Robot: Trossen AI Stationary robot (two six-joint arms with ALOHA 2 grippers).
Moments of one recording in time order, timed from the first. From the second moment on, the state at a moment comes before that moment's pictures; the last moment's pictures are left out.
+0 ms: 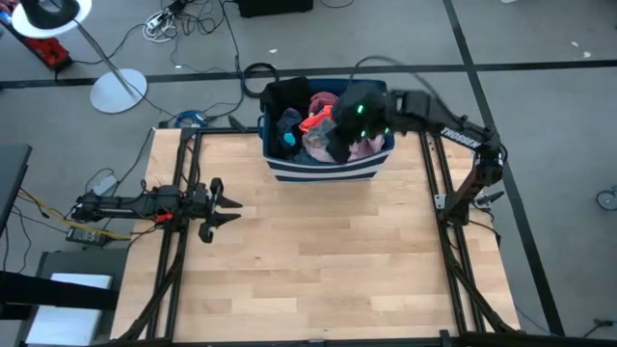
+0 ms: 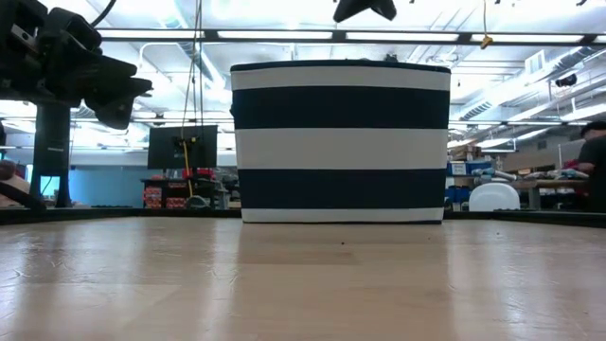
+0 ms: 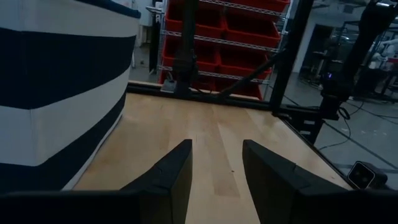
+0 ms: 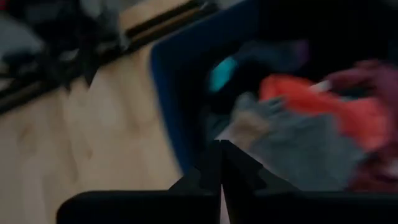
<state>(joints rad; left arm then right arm) -0.06 0.00 0.01 0.01 0.00 -0.17 -0.23 1.68 2.06 -1.12 0.10 0.25</state>
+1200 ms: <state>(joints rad) -0.06 0.00 0.01 0.01 0.00 -0.17 0.15 1.03 0.70 -0.21 0.09 0.42</state>
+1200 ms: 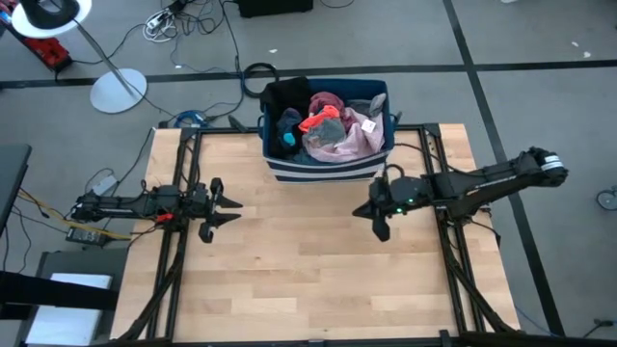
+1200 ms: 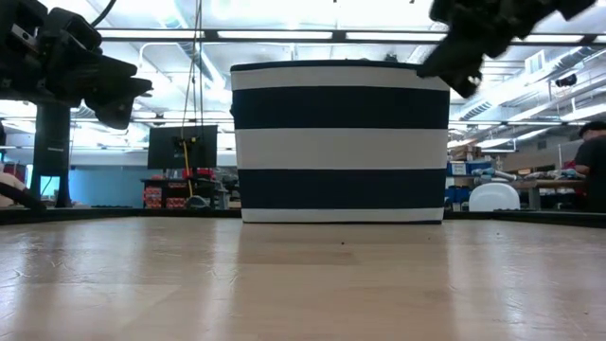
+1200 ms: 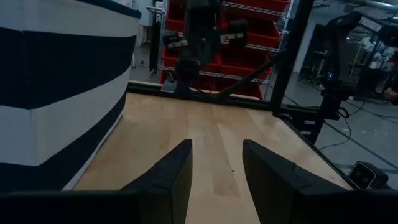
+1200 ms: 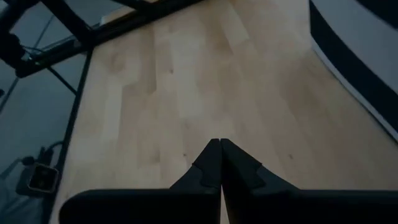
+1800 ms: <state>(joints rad) -0.06 0.00 0.01 0.01 0.00 -0.17 0.18 0.62 0.31 -0.11 0.13 0.43</state>
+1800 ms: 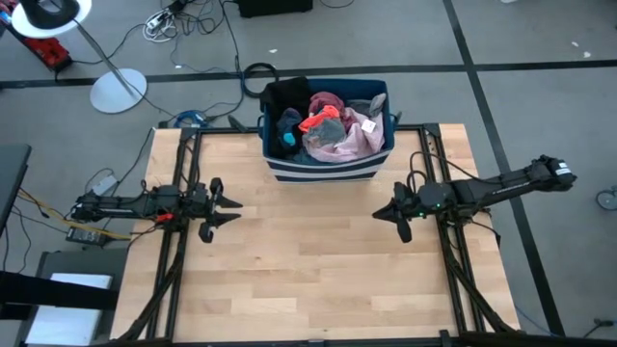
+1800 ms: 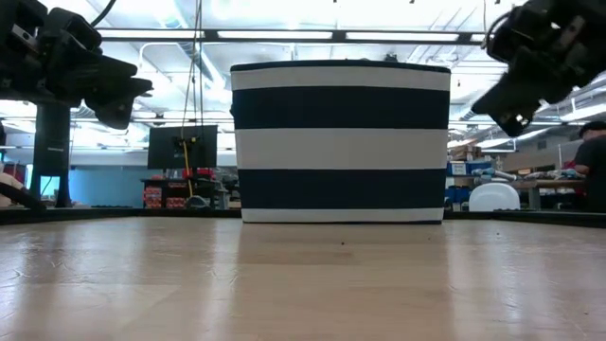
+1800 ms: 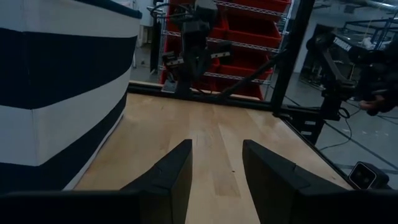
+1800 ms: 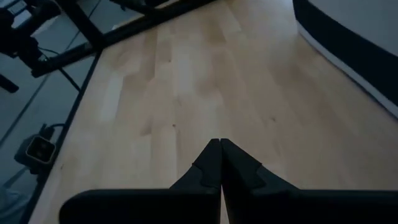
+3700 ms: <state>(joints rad) -0.06 0.00 0.01 0.02 0.00 -0.17 0.07 0.27 0.09 -0.23 0.04 0.34</state>
